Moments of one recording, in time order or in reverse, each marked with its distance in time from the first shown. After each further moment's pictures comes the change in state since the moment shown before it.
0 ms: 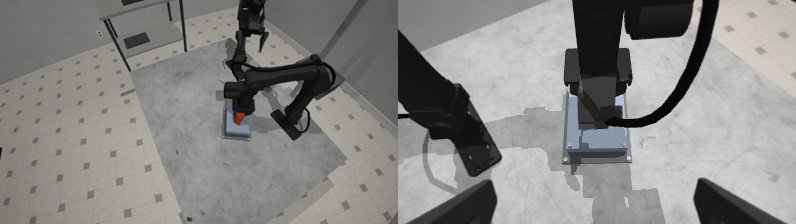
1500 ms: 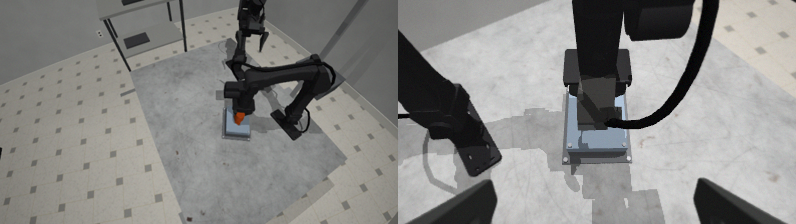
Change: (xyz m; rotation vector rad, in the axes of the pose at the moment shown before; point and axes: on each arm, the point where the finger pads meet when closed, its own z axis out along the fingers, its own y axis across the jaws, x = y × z) left arm -0.001 -0.001 0.000 0.005 0.001 0.003; right arm 0.000 0.000 0.000 0.000 0.000 0.000
